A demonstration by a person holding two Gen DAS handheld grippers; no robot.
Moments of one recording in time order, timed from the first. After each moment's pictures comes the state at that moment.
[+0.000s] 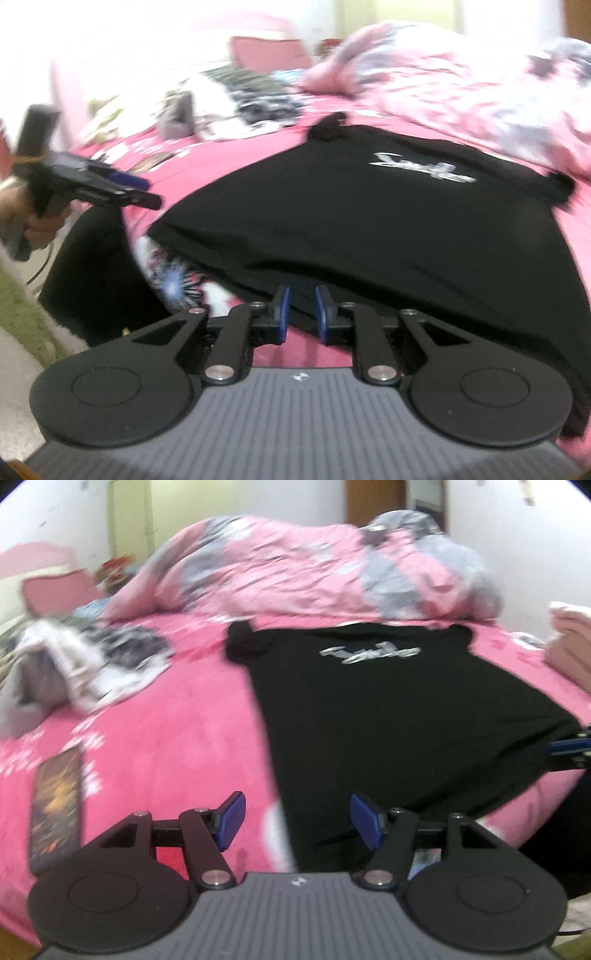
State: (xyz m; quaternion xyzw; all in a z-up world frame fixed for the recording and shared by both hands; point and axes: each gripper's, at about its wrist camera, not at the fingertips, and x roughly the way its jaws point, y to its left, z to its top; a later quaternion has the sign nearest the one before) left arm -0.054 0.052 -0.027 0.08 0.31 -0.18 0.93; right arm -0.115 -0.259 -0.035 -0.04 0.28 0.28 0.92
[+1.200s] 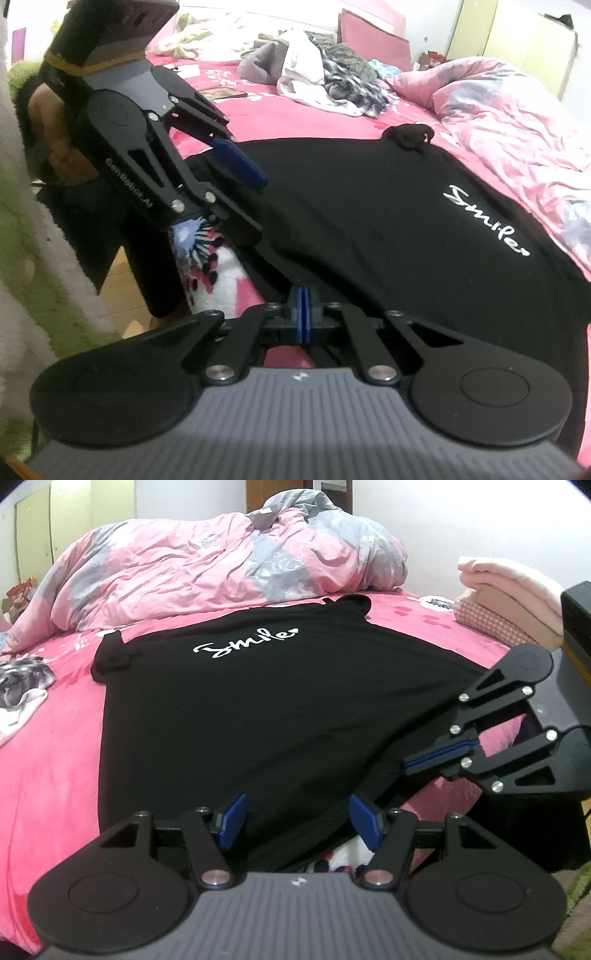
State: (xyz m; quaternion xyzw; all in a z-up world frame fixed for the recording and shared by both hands) left arm -0.043 -0.028 -0.062 0.12 0.32 -0.30 0.89; right arm -0.095 -0.212 -0.047 -0.24 0.26 0.39 0.85
